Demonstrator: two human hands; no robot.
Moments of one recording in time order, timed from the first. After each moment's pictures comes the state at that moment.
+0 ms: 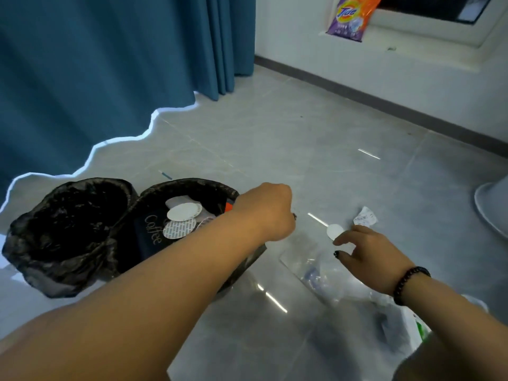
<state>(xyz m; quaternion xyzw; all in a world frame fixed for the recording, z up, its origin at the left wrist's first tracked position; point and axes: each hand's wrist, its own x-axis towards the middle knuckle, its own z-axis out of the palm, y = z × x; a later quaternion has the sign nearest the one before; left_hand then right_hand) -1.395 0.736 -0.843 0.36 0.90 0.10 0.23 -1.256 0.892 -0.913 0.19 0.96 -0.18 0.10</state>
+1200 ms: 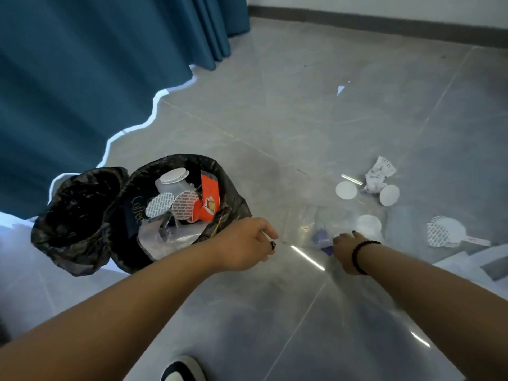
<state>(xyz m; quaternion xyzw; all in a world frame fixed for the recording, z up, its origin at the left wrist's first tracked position) -1.336 0.723 -0.919 0.21 0.85 0.21 0.44 -1.245 0.923 -1.066 0.04 0.90 0.00 0.43</state>
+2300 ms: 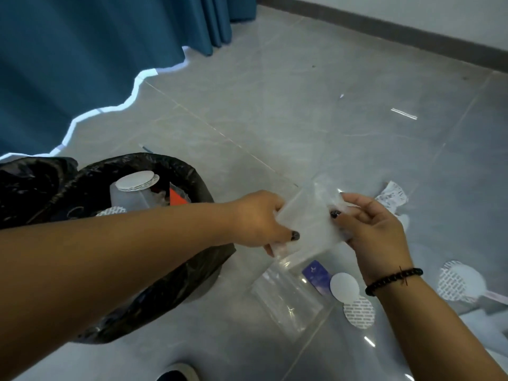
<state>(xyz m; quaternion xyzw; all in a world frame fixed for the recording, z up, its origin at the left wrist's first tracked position) -1.421 0.796 -0.958 0.26 0.81 0.27 0.46 -1.304 0.929 -1.006 0.38 0.56 -0.72 -0.16</state>
